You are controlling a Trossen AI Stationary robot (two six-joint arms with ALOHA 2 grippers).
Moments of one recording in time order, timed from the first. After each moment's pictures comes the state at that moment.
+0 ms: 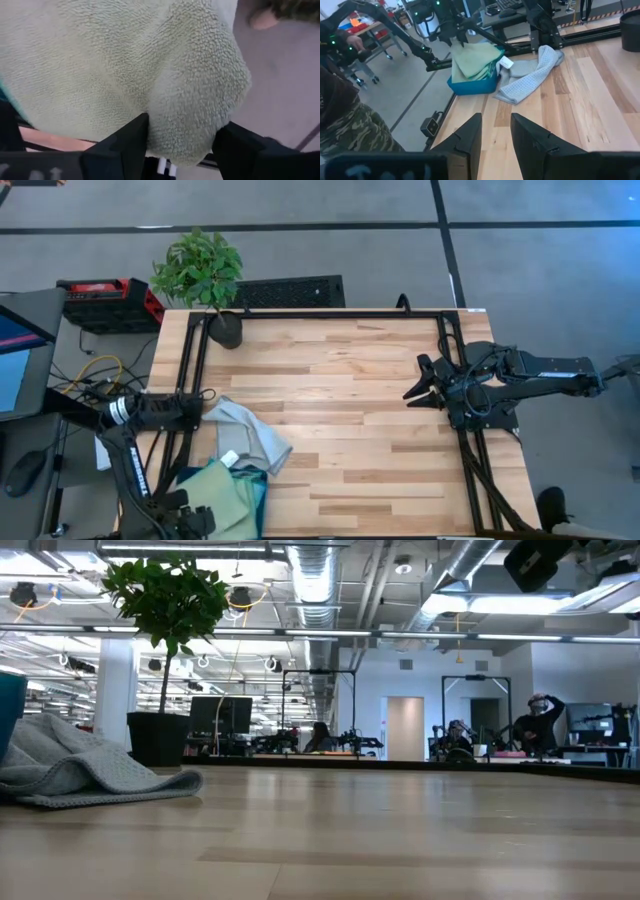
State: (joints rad) left arm -1.18 1.89 1.70 -1.32 0.12 -1.53; right arm 0.02 0.56 0.68 -0.41 -0.34 0.20
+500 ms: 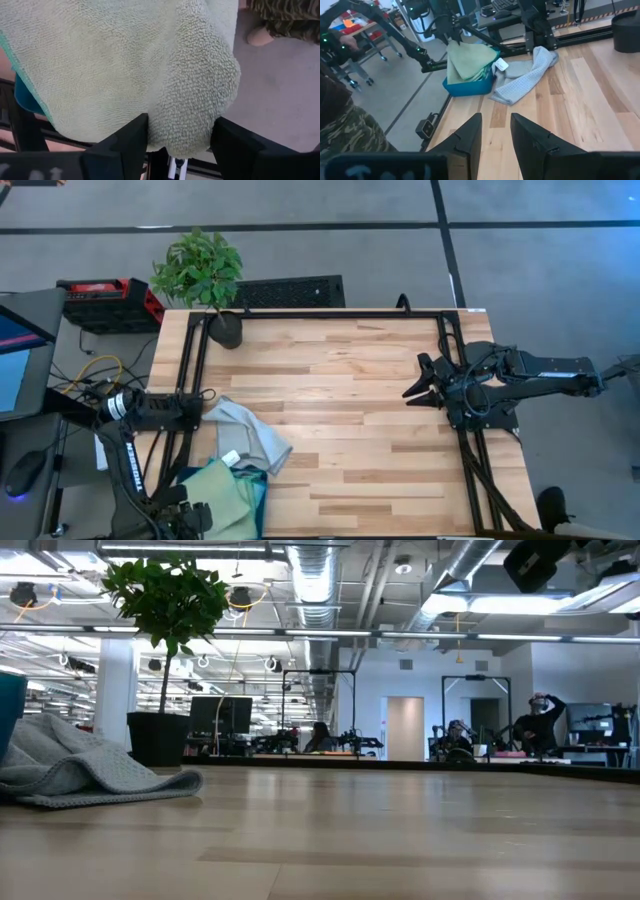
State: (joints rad) left arm -1.19 1.85 1.70 -1.35 0.02 -1.53; right arm 0.02 0.56 0.68 -0.41 -0.31 0.20
